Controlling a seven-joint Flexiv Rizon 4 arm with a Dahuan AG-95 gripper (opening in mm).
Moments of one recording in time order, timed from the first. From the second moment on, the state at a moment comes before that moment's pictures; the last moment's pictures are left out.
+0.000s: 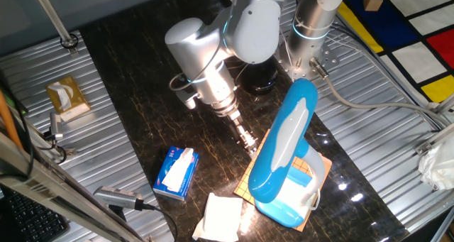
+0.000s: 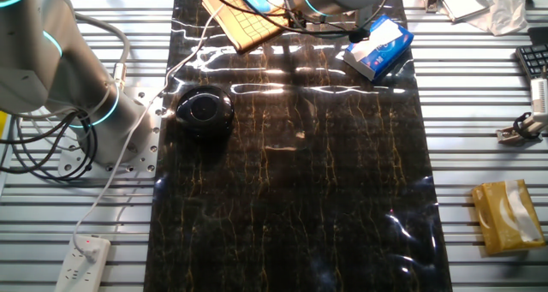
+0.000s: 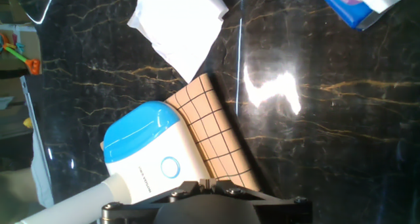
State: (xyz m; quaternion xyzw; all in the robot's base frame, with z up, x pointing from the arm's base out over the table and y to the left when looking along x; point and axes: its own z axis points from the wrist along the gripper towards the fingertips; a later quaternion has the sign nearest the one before) arm 0.389 0.291 0.077 0.05 -0.95 -0.30 0.09
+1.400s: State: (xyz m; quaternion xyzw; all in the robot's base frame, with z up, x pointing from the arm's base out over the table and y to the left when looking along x) arm 0.378 0.324 0.066 0.02 -0.94 -0.34 0.08
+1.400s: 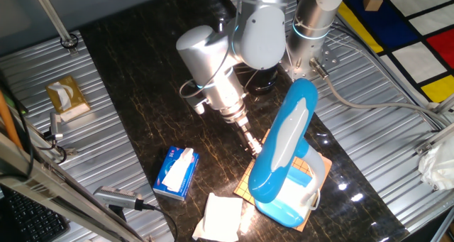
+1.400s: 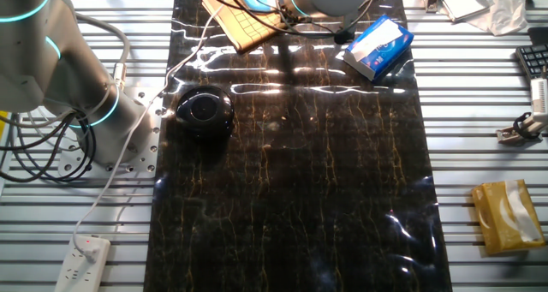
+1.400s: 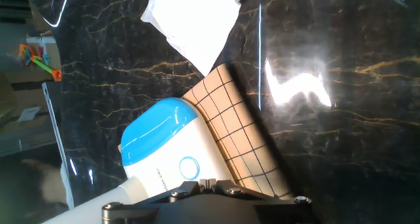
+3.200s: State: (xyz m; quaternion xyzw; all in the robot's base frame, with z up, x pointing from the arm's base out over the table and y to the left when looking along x) arm 0.385 0.352 0.062 0.00 -0.94 -0.34 0.07
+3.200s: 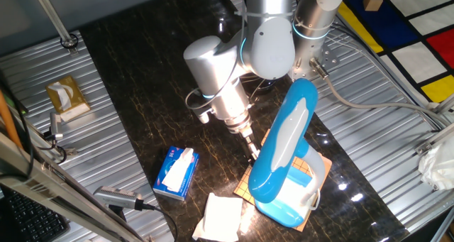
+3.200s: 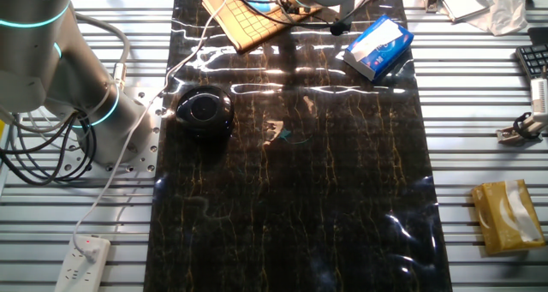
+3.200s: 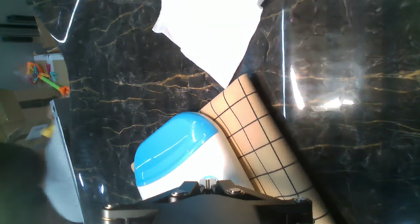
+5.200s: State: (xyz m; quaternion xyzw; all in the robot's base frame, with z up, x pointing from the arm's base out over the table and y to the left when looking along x) arm 0.383 0.357 0.061 0.03 -0.93 -0.35 0.12
